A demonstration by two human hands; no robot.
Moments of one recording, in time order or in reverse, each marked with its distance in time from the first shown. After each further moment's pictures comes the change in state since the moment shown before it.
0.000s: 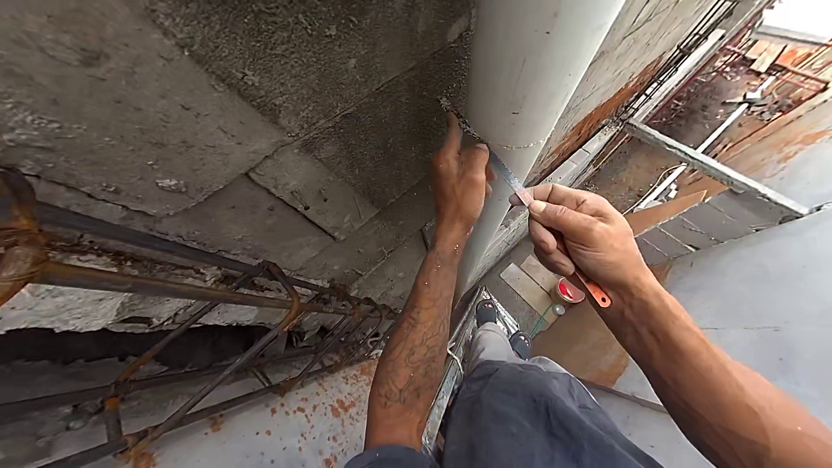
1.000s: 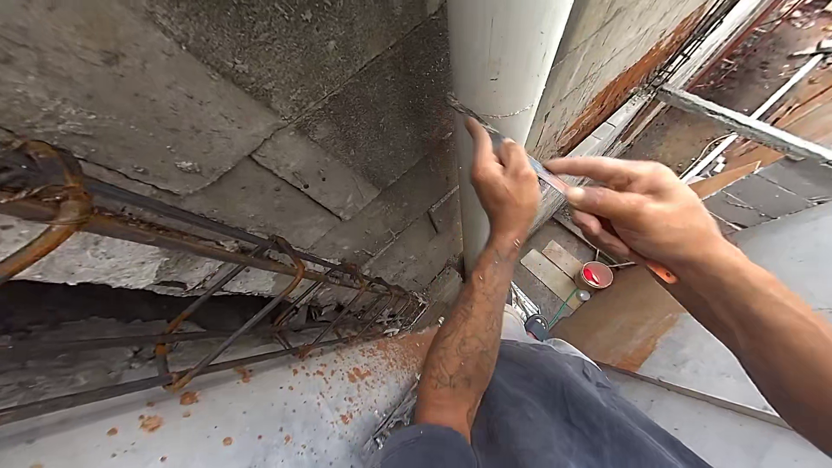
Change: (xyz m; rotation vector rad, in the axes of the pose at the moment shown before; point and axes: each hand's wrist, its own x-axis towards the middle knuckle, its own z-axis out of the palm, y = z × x) left_hand -0.041 -0.014 0.070 0.087 0.334 0.084; right_hand -0.026 -0.022 -0.045 -0.348 -0.071 -0.058
